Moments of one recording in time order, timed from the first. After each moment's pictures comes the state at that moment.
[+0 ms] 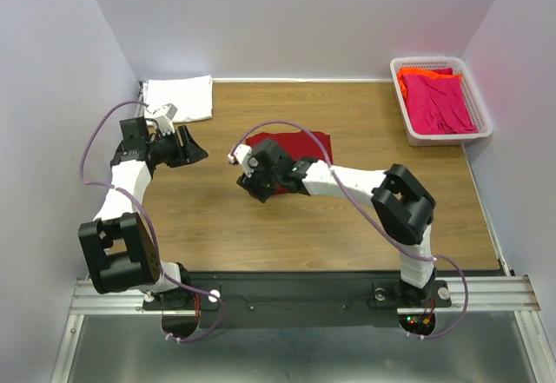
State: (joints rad) left arm 0.20 1.38 0.97 -0.36 0.71 -0.09; right arm 0.92 1.95 1.43 -0.23 -0.08 -0.17
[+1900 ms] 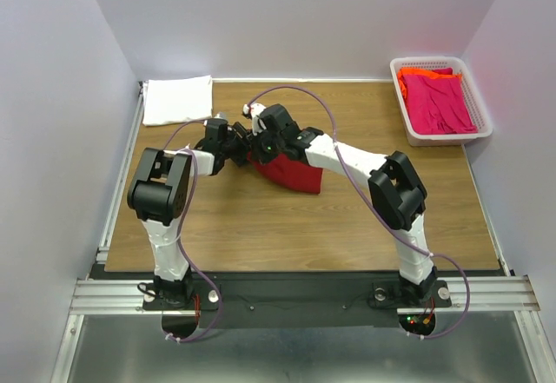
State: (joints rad) left arm -0.24 1.92 0.99 0.32 0.32 -0.98; right arm 0.79 2.08 1.70 -0.26 -0.17 0.14
